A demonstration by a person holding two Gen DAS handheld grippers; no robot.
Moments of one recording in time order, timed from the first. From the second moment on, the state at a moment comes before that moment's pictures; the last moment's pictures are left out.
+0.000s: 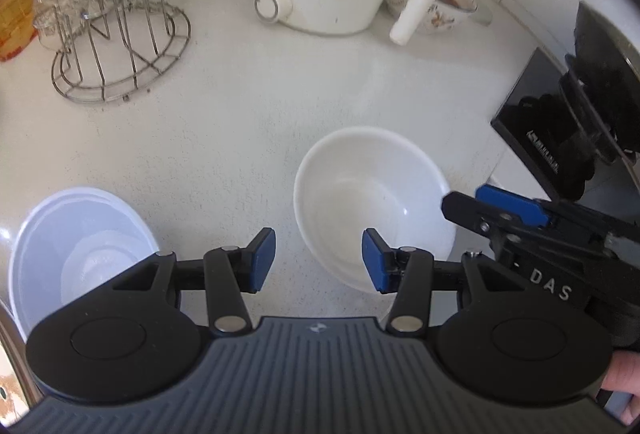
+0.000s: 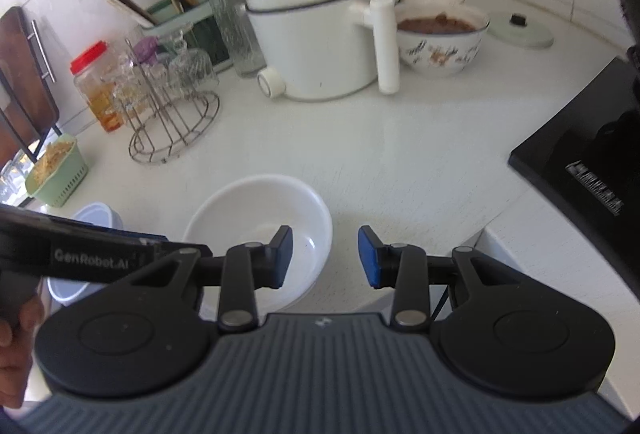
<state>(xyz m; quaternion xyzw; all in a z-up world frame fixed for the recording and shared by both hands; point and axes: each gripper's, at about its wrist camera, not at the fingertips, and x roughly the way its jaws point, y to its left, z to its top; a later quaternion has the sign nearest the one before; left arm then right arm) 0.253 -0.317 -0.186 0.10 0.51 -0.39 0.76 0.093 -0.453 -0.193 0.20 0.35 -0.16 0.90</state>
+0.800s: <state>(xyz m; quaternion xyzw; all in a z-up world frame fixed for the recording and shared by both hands) 0.256 -0.308 -0.162 0.05 0.52 -0.37 0.77 0.098 -0.449 -0.189 0.24 0.36 -0.13 0.89</state>
